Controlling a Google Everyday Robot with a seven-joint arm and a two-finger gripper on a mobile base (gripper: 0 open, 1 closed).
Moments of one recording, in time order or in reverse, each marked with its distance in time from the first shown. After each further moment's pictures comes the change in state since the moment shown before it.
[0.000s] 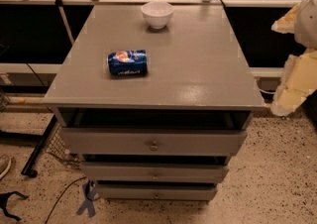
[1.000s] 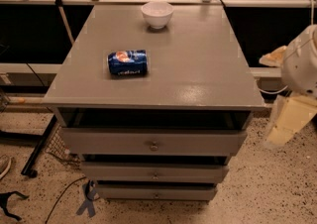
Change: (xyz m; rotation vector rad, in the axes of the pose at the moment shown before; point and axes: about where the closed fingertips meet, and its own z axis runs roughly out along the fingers) arm 0.011 0.037 0.048 -0.038 -0.035 -0.035
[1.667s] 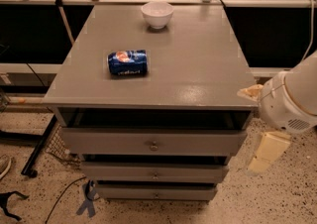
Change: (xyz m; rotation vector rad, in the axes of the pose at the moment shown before) arm -0.001 0.040 0.070 -0.106 -0.095 -0.034
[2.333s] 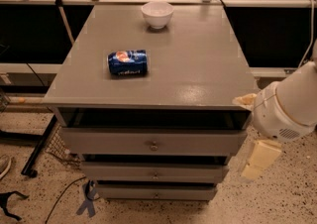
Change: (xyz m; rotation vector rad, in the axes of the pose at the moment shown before) arm 0.002 0.008 0.020 -0.018 -0.009 0.015
